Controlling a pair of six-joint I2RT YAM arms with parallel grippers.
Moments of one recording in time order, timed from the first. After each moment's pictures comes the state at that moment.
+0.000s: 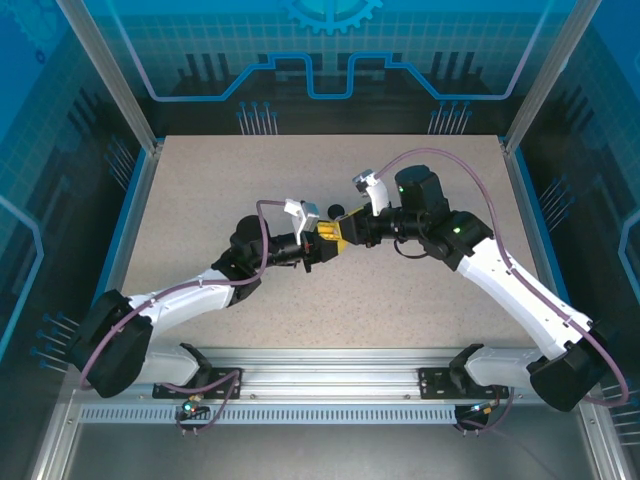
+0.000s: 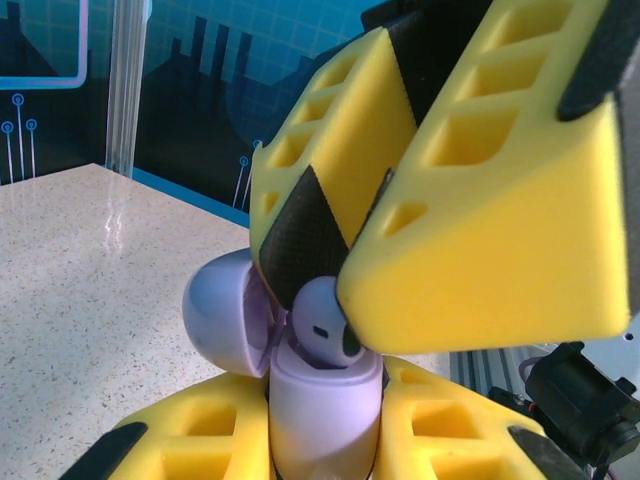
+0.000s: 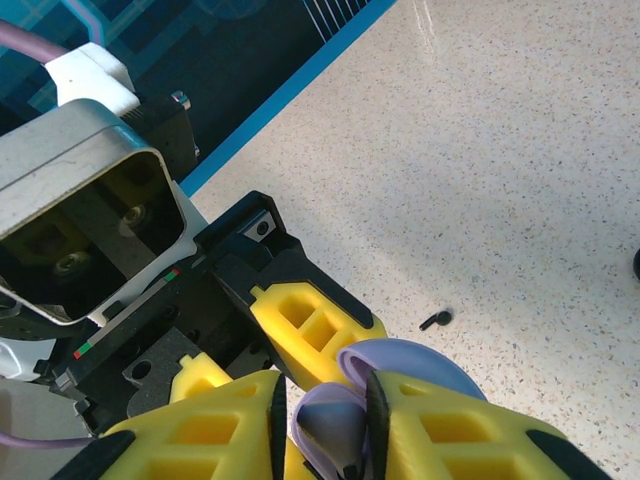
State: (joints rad) left arm -0.62 1.32 0.66 0.68 0.60 -0.30; right arm 0.60 1.23 1.22 -0.55 -0.47 0.22
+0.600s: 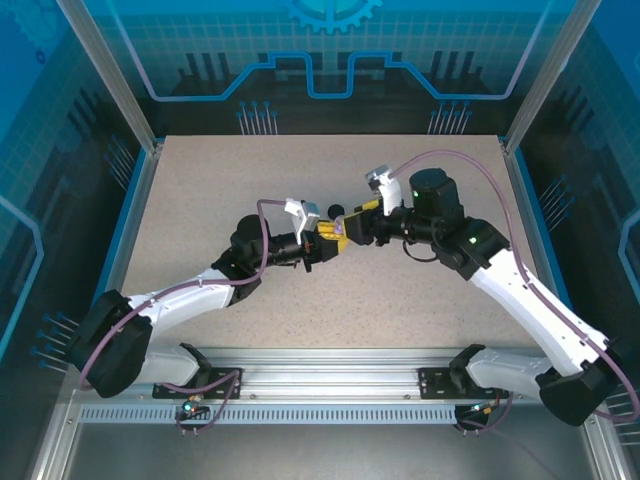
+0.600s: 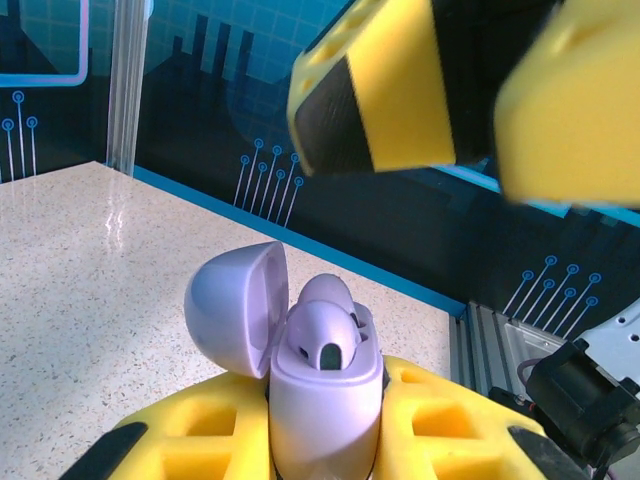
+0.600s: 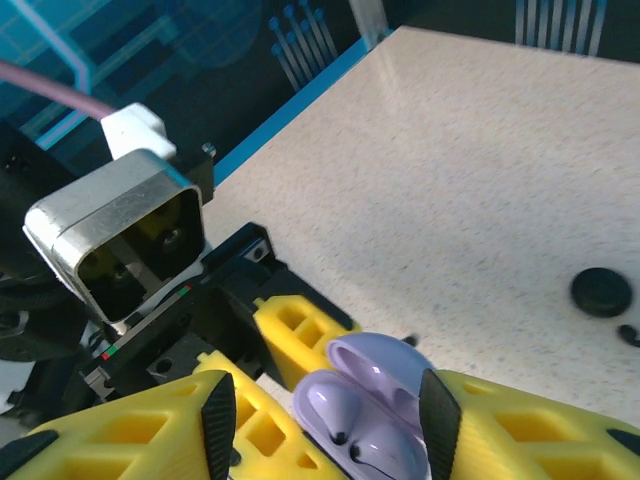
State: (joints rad) left arm -0.63 1.32 0.66 0.67 0.60 -0.30; right arm 0.60 1.13 1.20 -0.54 -0.35 0.23
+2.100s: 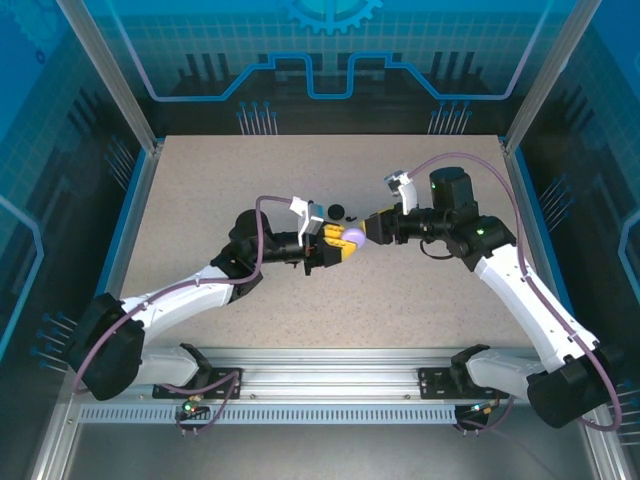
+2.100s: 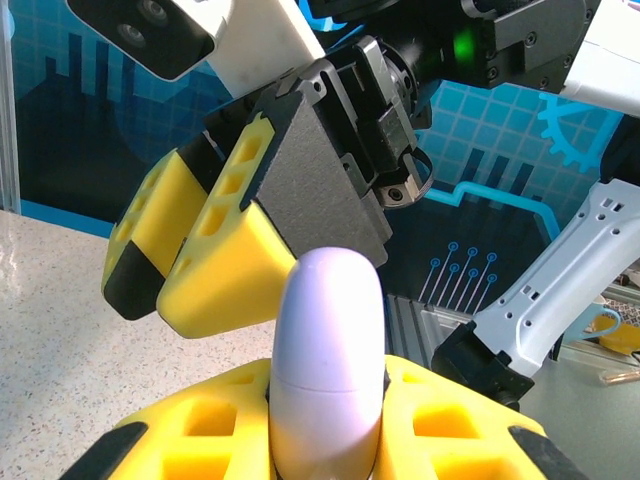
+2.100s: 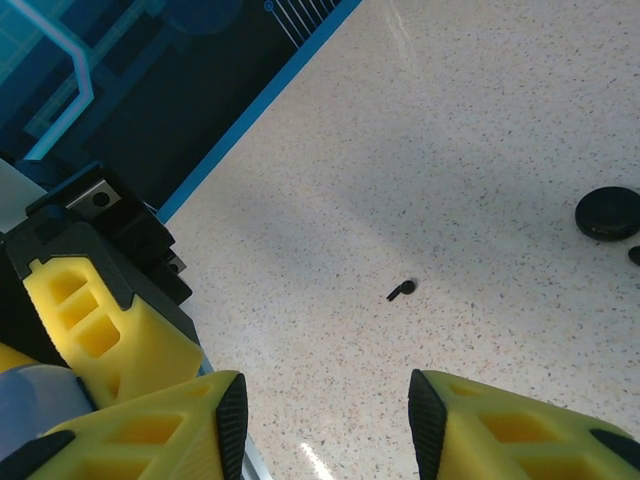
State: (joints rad) left arm -0.65 1.30 0.73 0.64 0.77 -0.30; right arm 0.38 1.15 1.12 -0.58 -0.64 0.19
